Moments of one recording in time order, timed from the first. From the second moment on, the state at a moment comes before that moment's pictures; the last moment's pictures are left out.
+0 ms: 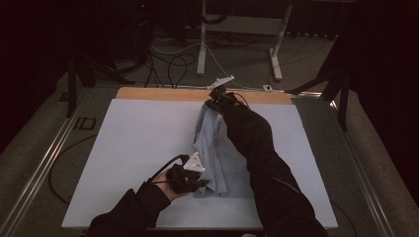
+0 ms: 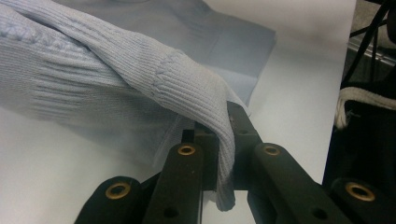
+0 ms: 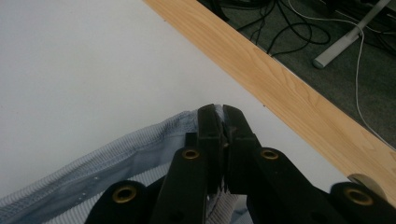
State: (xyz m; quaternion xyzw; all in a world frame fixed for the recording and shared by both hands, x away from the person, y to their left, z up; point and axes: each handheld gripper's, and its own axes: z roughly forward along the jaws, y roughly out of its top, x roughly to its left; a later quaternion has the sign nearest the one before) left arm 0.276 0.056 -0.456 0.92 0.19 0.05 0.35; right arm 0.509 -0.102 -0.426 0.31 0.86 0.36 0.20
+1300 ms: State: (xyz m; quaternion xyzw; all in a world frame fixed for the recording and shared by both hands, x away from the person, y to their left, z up) left arm 0.292 -0.019 -0.484 0.93 0.15 0.03 0.33; right arm 0.517 -0.159 -0.451 0.34 0.84 0.39 0.16
